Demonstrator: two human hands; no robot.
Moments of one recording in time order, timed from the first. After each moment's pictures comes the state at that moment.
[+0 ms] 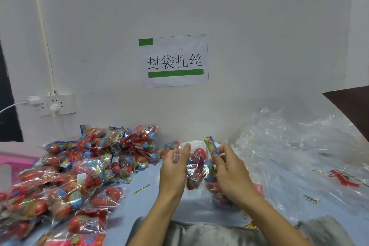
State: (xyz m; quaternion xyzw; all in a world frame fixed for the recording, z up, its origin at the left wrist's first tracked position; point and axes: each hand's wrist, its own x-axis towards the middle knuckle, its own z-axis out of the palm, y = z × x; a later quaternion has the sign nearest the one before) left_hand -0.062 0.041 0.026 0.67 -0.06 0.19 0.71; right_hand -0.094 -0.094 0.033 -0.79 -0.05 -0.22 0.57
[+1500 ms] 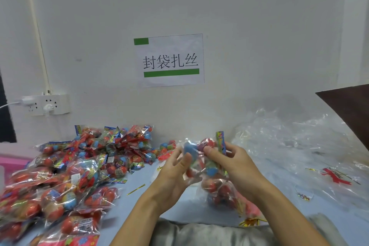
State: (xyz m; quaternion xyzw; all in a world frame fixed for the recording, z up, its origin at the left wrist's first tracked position) left_hand -0.077 0.054 0.034 0.55 -0.26 -0.08 0.79; right_hand -0.110 -0.118 0.057 -0.68 -0.12 -0.11 0.72
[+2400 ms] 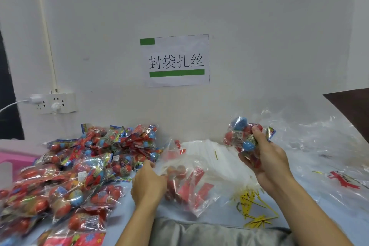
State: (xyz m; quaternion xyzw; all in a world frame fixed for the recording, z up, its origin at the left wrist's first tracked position) left_hand -0.044 0.095 0.004 0.88 0.14 0.21 0.41; right_hand -0.092 -0.153 0.062 -0.49 0.02 -0.22 0.84
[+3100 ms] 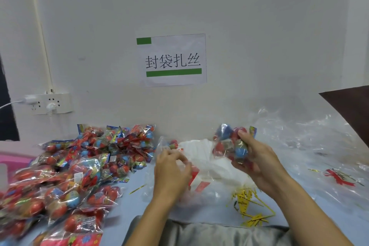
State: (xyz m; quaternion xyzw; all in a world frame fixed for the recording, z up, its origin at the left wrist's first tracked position) left_hand -0.058 0.050 0.022 0.85 -0.10 0.30 0.42; right_hand -0.097 -0.154 0.062 -0.57 -0.02 -0.11 0.81
